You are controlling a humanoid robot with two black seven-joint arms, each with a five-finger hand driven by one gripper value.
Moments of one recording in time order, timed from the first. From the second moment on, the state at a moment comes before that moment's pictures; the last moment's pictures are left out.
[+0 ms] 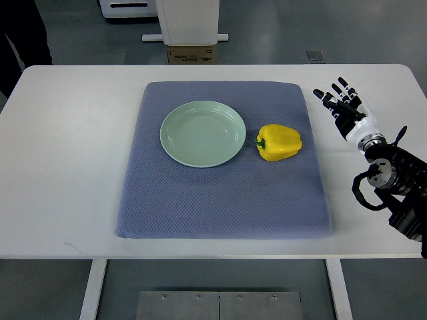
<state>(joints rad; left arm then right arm) -0.03 0.00 -0.18 -0.22 0.04 0.16 0.02 0.84 -0.16 0.54 0.44 0.04 0.15 0.35</state>
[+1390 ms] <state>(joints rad) -0.02 0.00 -0.17 -0.22 0.04 0.15 0.01 0.83 -0.16 0.54 0.44 0.04 0.15 0.35</state>
